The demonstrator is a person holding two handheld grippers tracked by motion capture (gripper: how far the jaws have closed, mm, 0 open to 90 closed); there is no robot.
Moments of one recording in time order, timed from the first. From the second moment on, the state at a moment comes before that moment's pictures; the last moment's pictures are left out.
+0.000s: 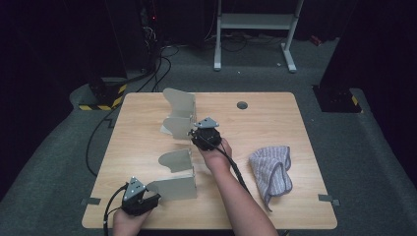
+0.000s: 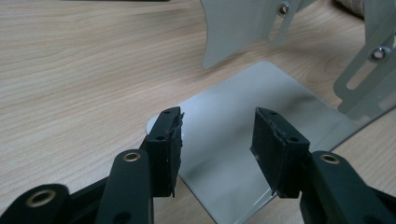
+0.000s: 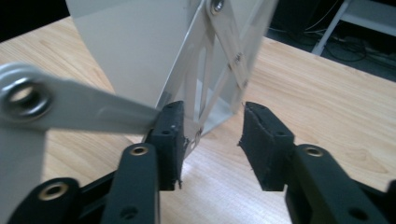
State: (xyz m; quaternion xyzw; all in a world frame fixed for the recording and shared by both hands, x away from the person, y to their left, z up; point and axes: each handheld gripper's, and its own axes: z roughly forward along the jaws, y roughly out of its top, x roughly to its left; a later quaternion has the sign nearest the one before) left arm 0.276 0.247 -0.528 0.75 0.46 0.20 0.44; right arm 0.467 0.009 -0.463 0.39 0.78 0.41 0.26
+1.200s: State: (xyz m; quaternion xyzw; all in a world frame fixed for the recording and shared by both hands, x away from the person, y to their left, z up) left arm 0.247 0.227 -0.521 0.77 0.38 0.18 0.49; right arm 0.307 -0.093 -0.493 0.37 0.79 0.43 0.25
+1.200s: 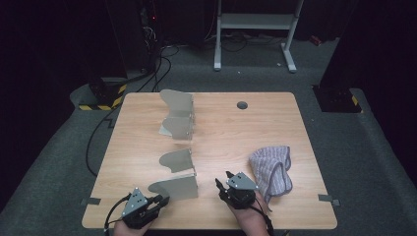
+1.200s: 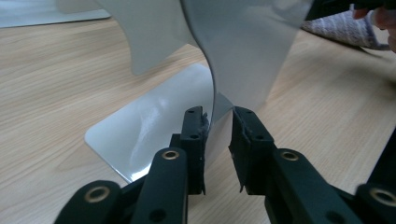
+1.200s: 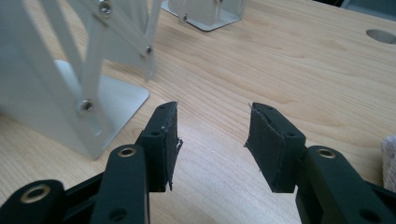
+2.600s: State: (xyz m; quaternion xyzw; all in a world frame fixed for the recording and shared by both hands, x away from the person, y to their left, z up) left arm 0.272 0.241 -0.519 0.73 0.42 0.23 0.49; right arm 0.305 -0.075 -0.509 0.44 0.77 0.41 0.23
